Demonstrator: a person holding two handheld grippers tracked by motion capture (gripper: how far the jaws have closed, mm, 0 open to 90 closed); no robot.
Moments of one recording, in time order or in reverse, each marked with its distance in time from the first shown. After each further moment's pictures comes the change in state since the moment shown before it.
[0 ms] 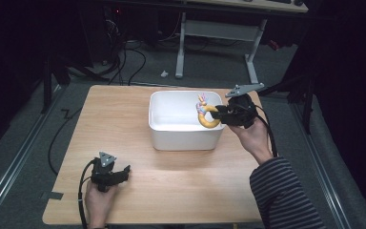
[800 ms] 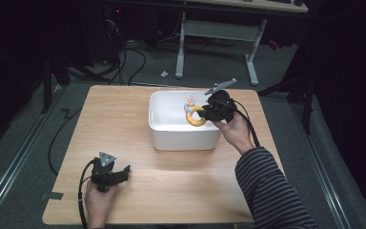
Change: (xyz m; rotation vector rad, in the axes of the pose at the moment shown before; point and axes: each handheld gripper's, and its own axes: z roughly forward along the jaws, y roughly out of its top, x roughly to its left) left arm 0.001 0.000 0.000 -0.002 -0.004 -0.004; right arm 0.003 0.017 0.060 0.123 -0.010 -0.007
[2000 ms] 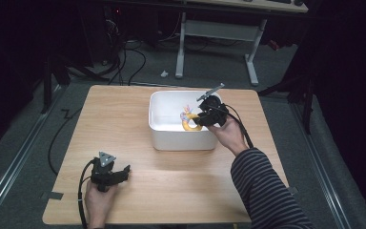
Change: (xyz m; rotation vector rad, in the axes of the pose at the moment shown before) left arm 0.001 0.000 0.000 0.000 -0.005 -0.003; right arm 0.005 -0.005 0.030 0.114 0.029 -0.002
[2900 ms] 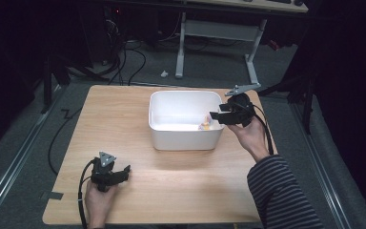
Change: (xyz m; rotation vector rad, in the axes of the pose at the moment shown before) left arm -0.001 0.000 0.000 0.002 0.005 0.006; right arm -0.022 -0.034 -0.068 -0.205 -0.056 0.073
